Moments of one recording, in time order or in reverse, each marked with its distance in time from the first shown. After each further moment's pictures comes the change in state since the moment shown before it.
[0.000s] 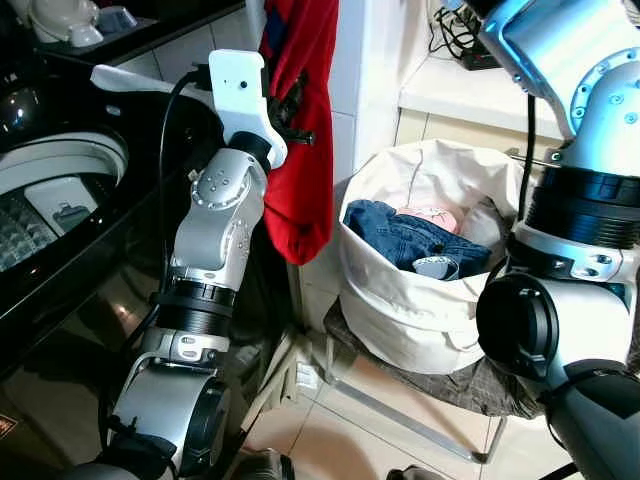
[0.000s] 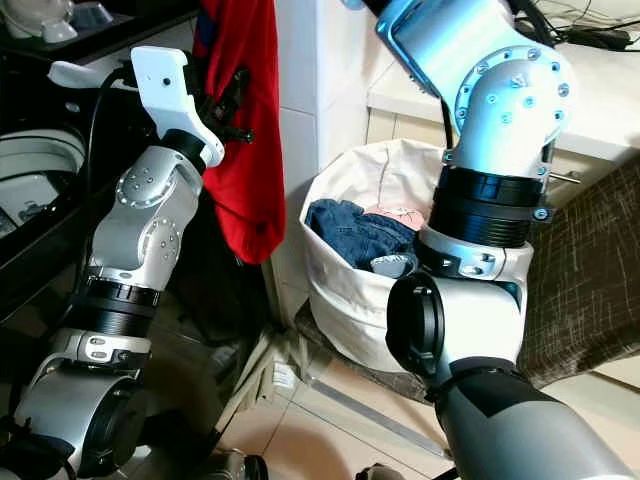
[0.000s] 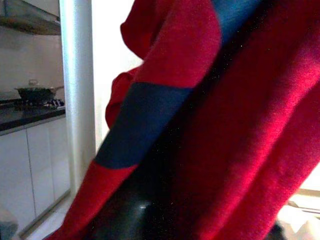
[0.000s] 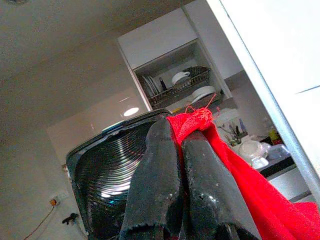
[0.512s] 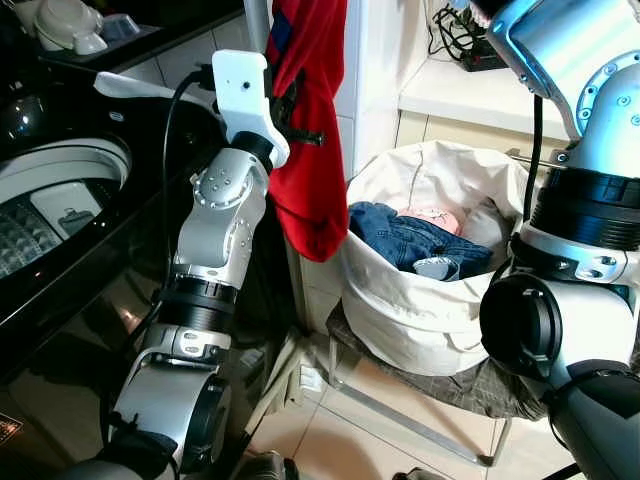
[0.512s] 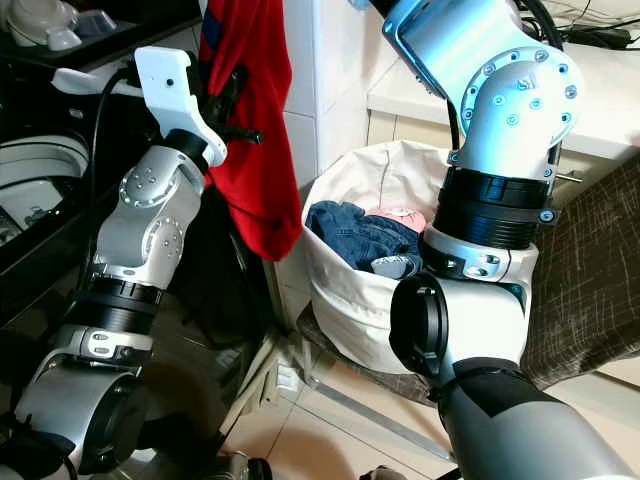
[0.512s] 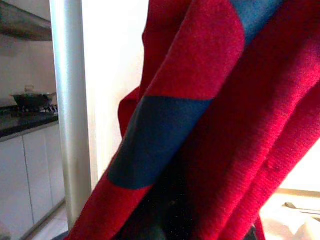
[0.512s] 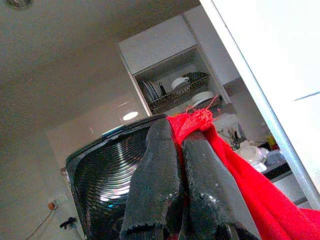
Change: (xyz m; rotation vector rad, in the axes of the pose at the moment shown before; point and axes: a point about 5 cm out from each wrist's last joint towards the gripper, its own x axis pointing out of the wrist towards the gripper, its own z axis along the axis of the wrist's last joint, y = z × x) left arm 0.004 0.000 0.001 0.001 -0.019 -0.014; right arm -0.004 0.000 0.003 -0.020 -0.010 -0.005
